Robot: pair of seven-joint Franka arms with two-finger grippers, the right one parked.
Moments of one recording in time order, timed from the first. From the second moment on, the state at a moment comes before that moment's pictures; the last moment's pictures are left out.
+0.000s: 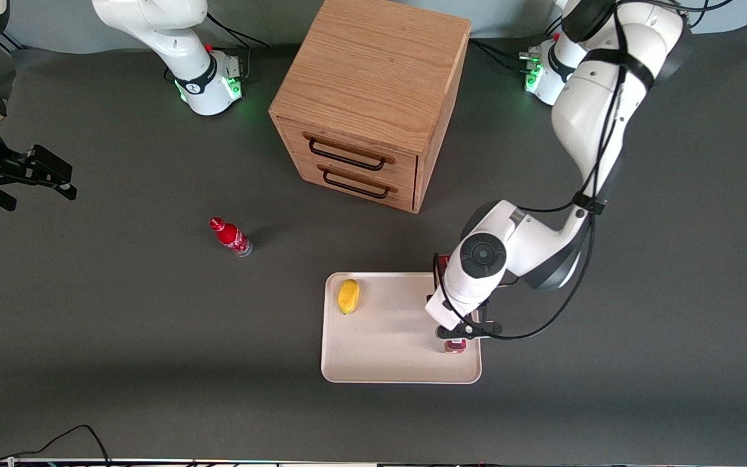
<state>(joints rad) -0.25 0.89 -0.37 -1.27 0.38 2.17 -0.75</state>
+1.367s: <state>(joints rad) 0.07 0.50 -0.39 -1.22 0.15 1.61 -0.30</state>
